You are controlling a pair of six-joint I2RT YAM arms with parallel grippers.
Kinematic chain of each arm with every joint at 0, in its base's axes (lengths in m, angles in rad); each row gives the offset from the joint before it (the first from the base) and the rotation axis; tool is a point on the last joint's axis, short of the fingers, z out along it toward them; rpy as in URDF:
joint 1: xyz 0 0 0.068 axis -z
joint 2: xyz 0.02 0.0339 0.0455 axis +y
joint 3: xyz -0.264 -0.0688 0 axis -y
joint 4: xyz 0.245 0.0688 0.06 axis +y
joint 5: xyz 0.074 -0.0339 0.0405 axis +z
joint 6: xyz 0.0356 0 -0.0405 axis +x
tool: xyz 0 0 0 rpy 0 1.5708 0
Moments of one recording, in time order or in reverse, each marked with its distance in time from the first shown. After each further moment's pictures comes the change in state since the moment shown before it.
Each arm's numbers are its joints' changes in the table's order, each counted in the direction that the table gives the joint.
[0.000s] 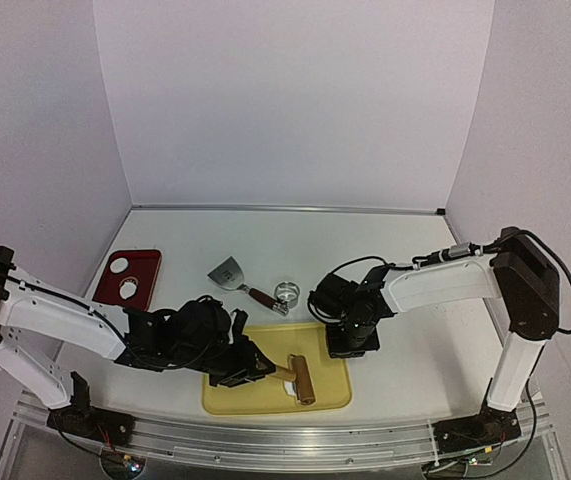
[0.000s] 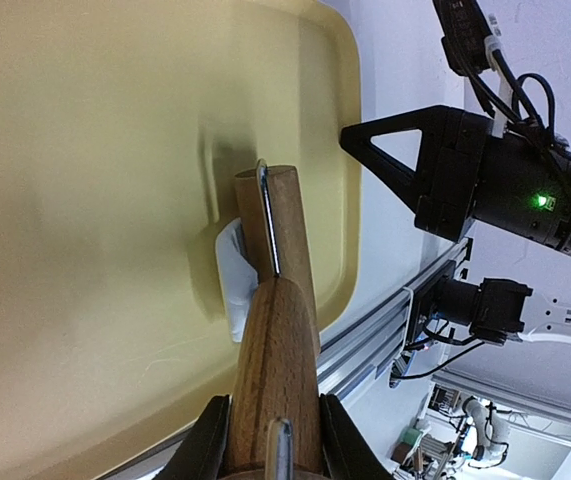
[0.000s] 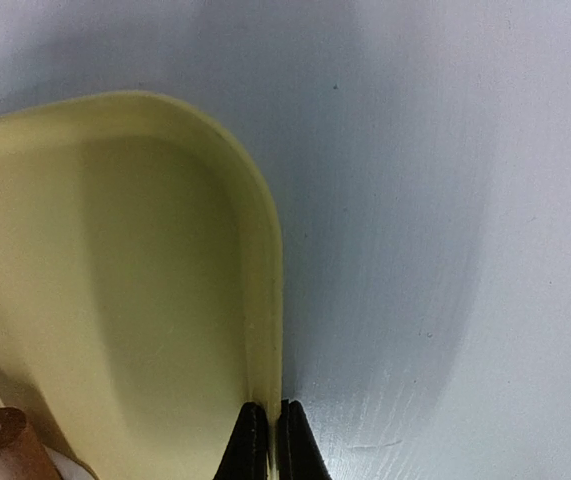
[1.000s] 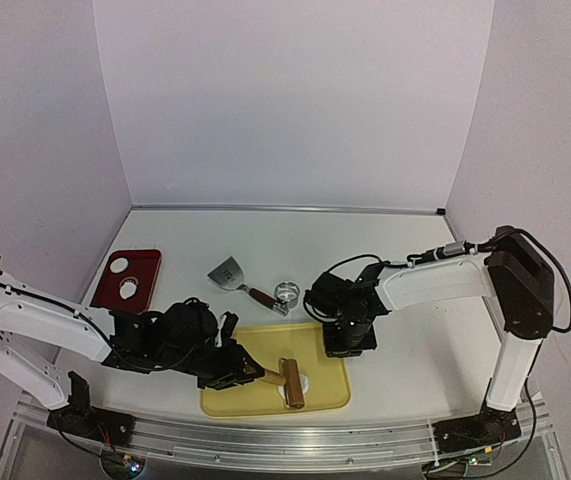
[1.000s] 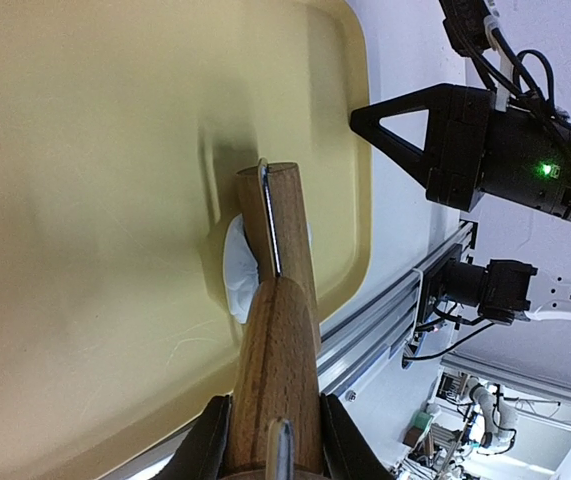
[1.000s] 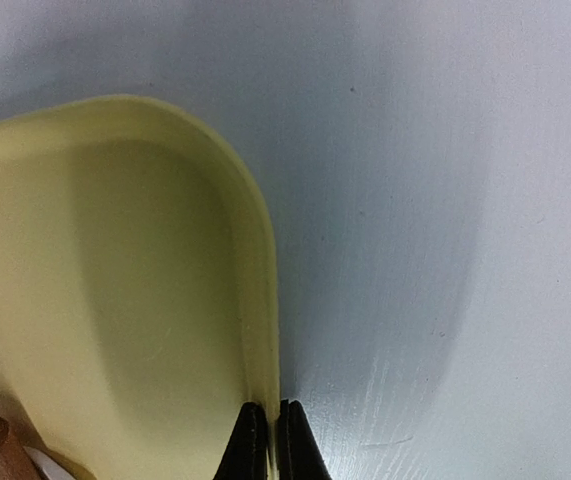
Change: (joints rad) left arm -0.012 -0.081 -0.073 0.018 -0.029 0.036; right arm -0.003 0.029 0.046 0.037 0.003 0.018
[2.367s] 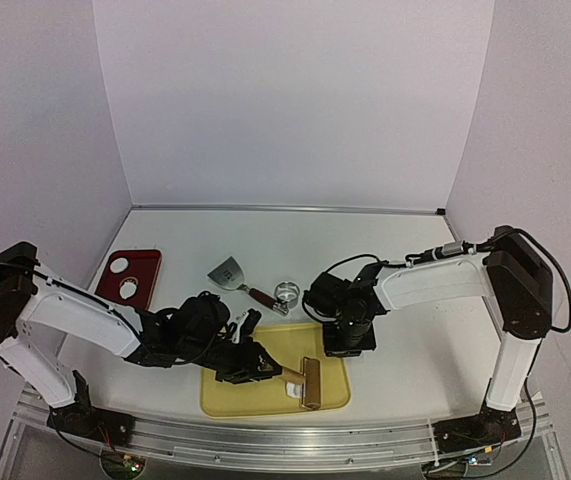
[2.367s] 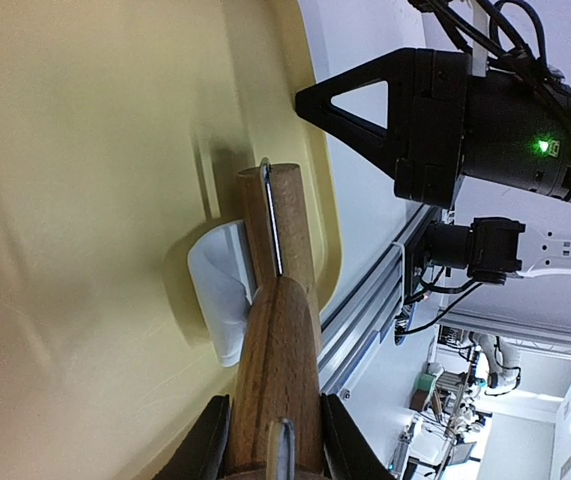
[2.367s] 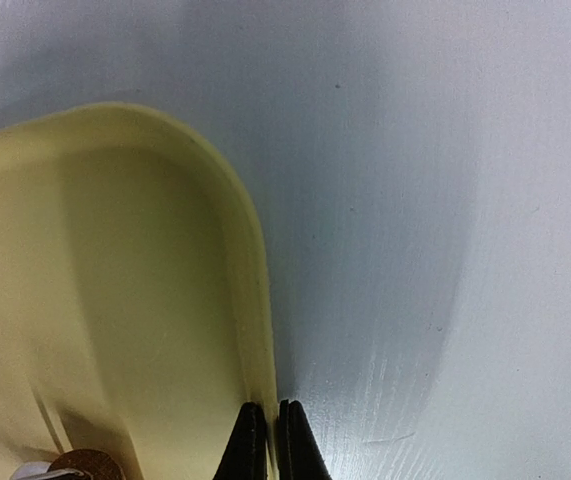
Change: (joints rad) left arm -0.082 0.197 0.029 -0.234 -0.187 0.163; right arm -0.003 0.008 0.012 0.014 -0.006 0.039
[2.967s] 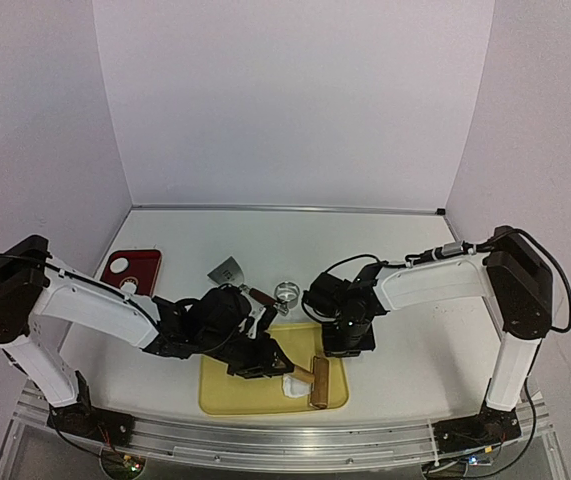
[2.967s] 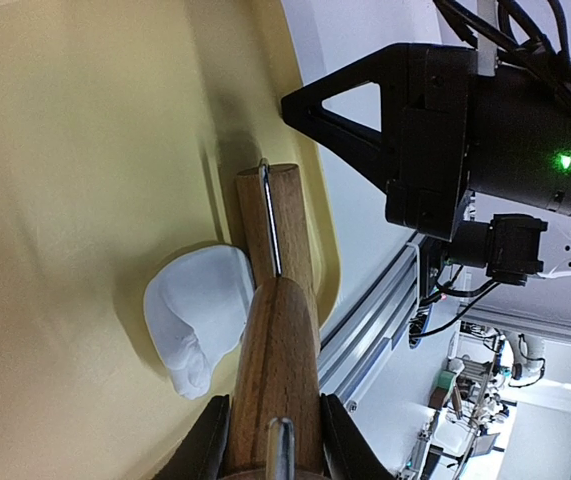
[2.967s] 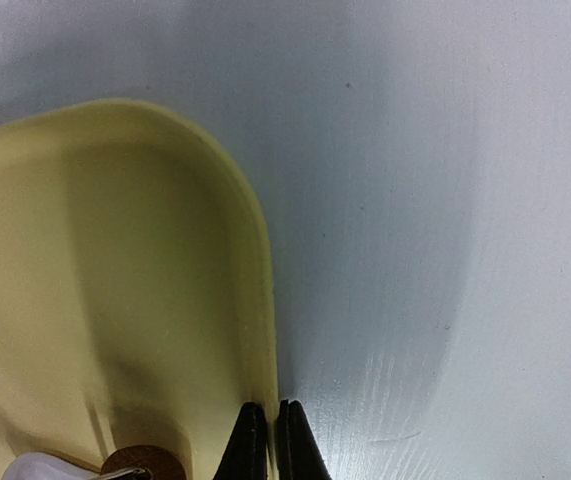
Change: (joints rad) left arm 0.006 0.072 0.161 0.136 0.003 0.065; right arm -0.001 0.000 0.000 -0.005 0.003 0.000
